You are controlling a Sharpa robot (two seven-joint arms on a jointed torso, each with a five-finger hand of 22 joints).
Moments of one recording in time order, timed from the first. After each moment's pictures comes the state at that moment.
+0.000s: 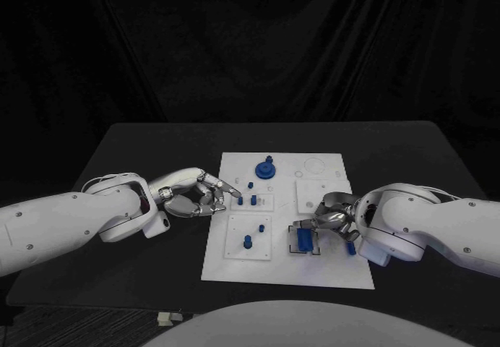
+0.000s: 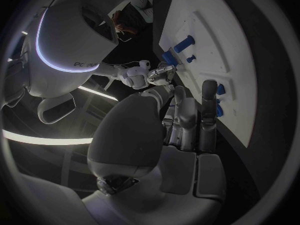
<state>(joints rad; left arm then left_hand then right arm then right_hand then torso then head) 1.16 -1.00 -0.21 1.55 -0.97 -0.05 0.56 1.52 -0.11 0.43 0.12 0.32 0.75 0.08 0.07 0.06 0.89 0.04 0.71 0.84 1.25 -0.01 1.24 1.16 0.15 1.03 0.10 0.64 1.31 1.19 -0.94 -0.21 1.84 -0.88 -0.15 -0.65 0.96 -0.04 0.21 0.16 0.45 1.13 0.04 0.14 0.41 1.47 -0.04 1.57 1.31 1.47 -0.10 1.53 1.31 0.04 1.47 0.01 1.37 1.31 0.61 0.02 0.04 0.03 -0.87</state>
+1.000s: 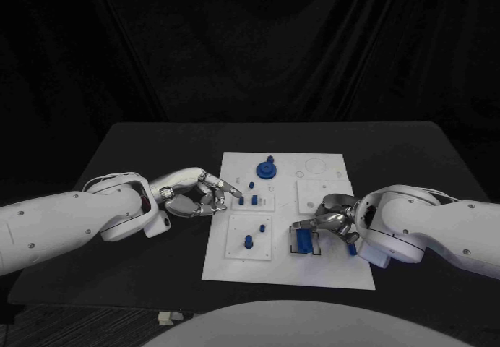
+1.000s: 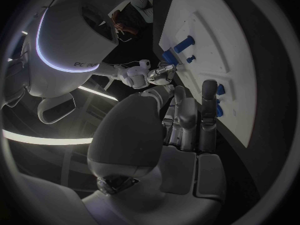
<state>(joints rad) 1.16 -1.00 -0.21 1.55 -0.97 -0.05 0.56 1.52 -0.11 0.43 0.12 0.32 0.75 0.08 0.07 0.06 0.89 0.04 0.71 0.84 1.25 -0.01 1.24 1.16 0.15 1.03 0.10 0.64 1.31 1.19 -0.93 -0.21 1.84 -0.88 -0.15 -0.64 0.88 -0.05 0.29 0.09 0.27 1.13 0.04 0.13 0.40 1.46 -0.04 1.57 1.31 1.47 -0.10 1.51 1.31 0.04 1.47 0.02 1.35 1.31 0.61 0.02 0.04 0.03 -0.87</state>
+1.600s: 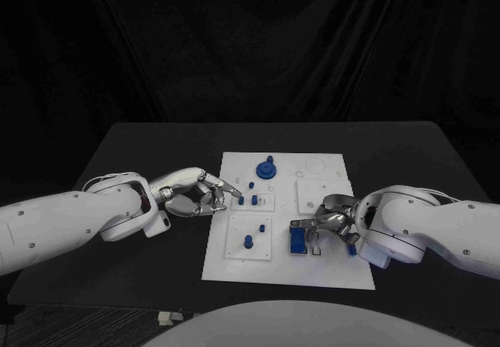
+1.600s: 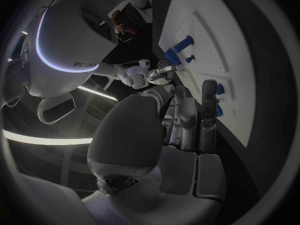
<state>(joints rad) 1.16 -0.99 -0.21 1.54 -0.97 -0.05 0.56 1.52 -0.11 0.43 0.12 0.33 0.75 0.08 0.07 0.06 0.89 0.04 0.71 0.84 1.25 -0.01 1.24 1.16 0.15 1.03 0.10 0.64 1.31 1.19 -0.93 -0.21 1.84 -0.88 -0.15 -0.65 0.84 -0.05 0.16 0.19 0.08 1.13 0.04 0.13 0.39 1.46 -0.04 1.57 1.31 1.47 -0.10 1.51 1.31 0.04 1.47 0.02 1.34 1.31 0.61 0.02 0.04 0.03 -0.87</state>
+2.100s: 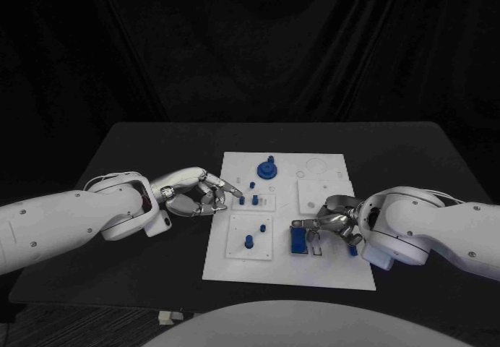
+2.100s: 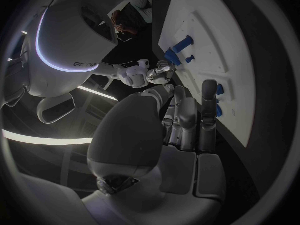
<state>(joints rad) 1.16 -0.99 -0.21 1.54 -0.97 -0.05 0.56 1.52 -0.11 0.43 0.12 0.33 0.75 0.08 0.07 0.06 0.89 0.04 0.71 0.84 1.25 -0.01 1.24 1.16 0.15 1.03 0.10 0.64 1.31 1.19 -0.95 -0.21 1.85 -0.88 -0.15 -0.64 0.84 -0.05 0.11 0.21 0.06 1.13 0.04 0.13 0.39 1.46 -0.04 1.57 1.31 1.47 -0.10 1.51 1.31 0.04 1.47 0.02 1.34 1.31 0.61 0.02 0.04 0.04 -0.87</state>
